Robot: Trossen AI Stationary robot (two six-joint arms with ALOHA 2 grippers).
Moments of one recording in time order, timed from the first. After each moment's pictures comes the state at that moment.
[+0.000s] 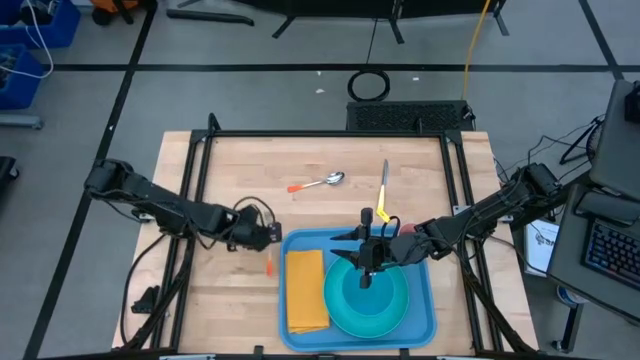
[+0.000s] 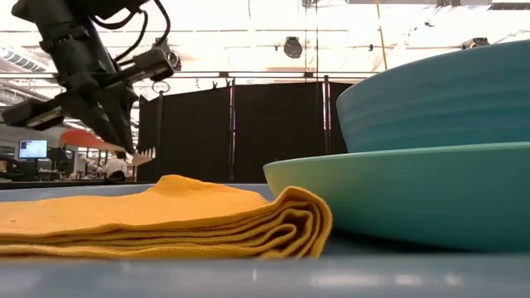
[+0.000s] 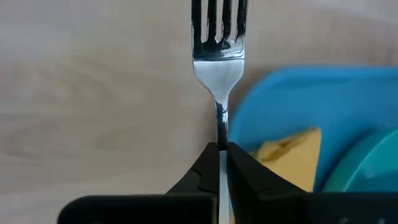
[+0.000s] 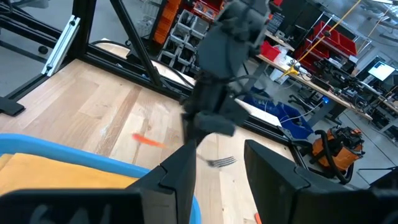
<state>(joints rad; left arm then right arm) -0.28 1.33 0.71 -0.48 -0.19 -1.90 0.44 1.44 0.97 0.22 0.54 -0.32</state>
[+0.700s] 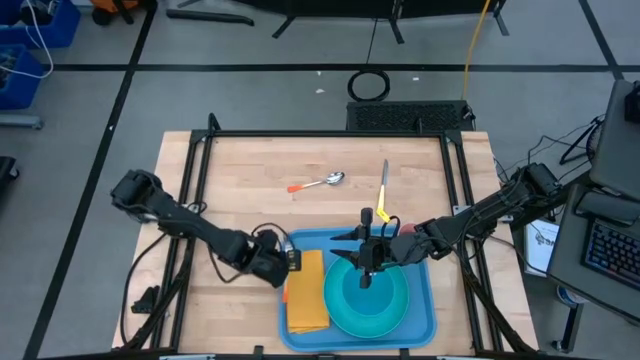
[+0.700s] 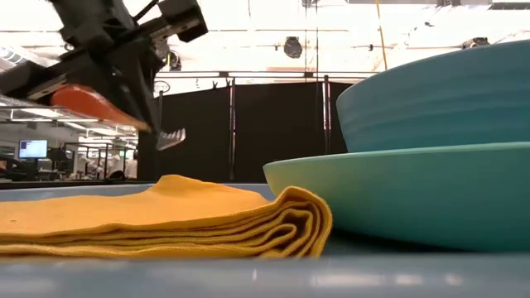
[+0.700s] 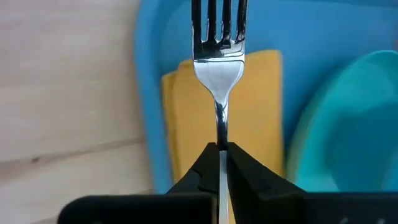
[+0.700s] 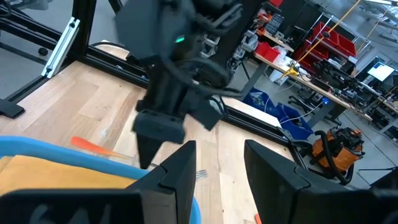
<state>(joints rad) -0.46 1.62 1.04 -0.56 -0.26 -1.98 0.44 1.44 0.97 0.23 0.54 -0.32</state>
